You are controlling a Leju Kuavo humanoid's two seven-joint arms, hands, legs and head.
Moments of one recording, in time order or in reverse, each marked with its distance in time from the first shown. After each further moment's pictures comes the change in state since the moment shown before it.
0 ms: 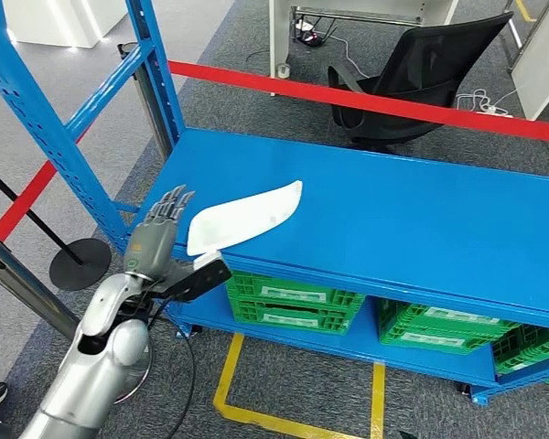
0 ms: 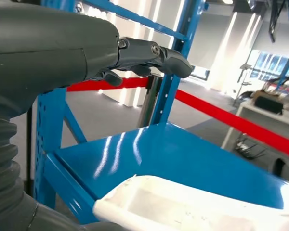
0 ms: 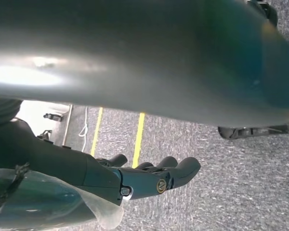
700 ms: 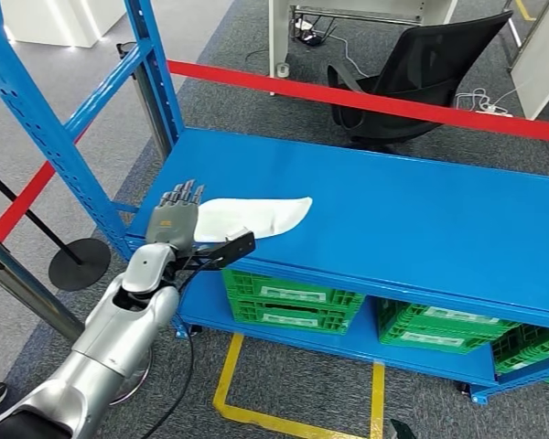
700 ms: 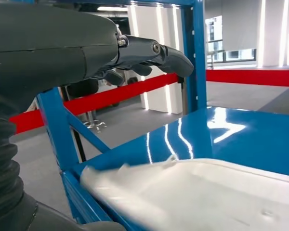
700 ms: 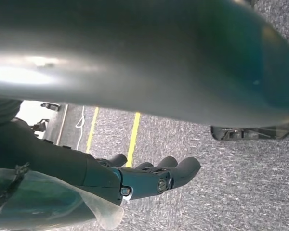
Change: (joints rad) left arm -0.248 -0.046 -0.096 0.383 -0.221 -0.048 0.252; right arm -0.035 0.026 -0.008 0.000 0.066 0.002 0.002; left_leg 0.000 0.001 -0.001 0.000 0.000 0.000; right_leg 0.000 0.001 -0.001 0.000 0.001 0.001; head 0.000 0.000
